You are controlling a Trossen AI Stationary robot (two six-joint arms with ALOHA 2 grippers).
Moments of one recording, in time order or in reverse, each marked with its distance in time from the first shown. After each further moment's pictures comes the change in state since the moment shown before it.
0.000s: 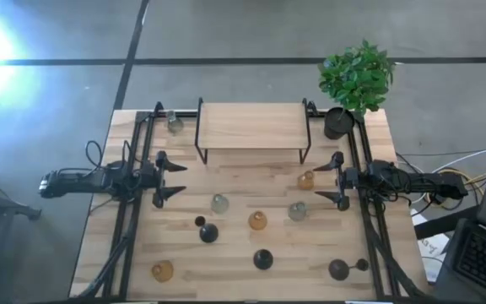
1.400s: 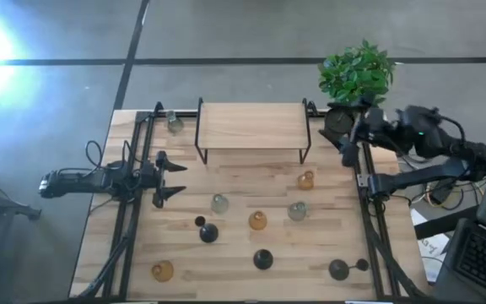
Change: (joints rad) left arm 0.000 0.000 0.000 0.000 0.000 0.000; right arm -0.007 0.783 1.179 -0.408 0.375 -0.072
